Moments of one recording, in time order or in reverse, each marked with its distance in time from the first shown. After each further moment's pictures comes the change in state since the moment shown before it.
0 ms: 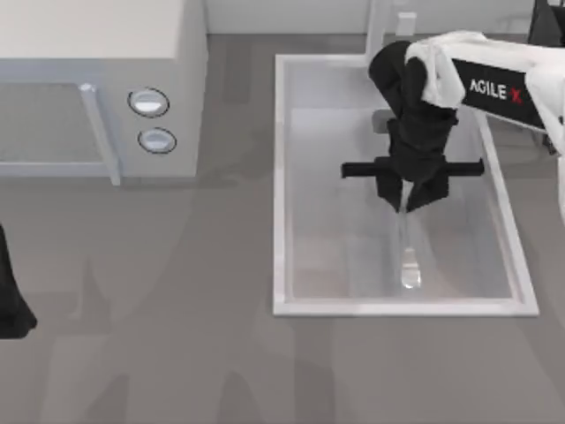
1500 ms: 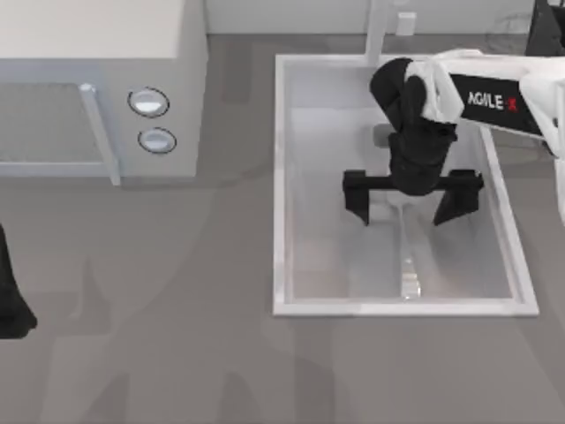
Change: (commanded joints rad) left arm 0.000 0.000 0.000 0.000 0.000 0.000; right arm 0.003 0.059 -0.077 0.086 -0.015 0.010
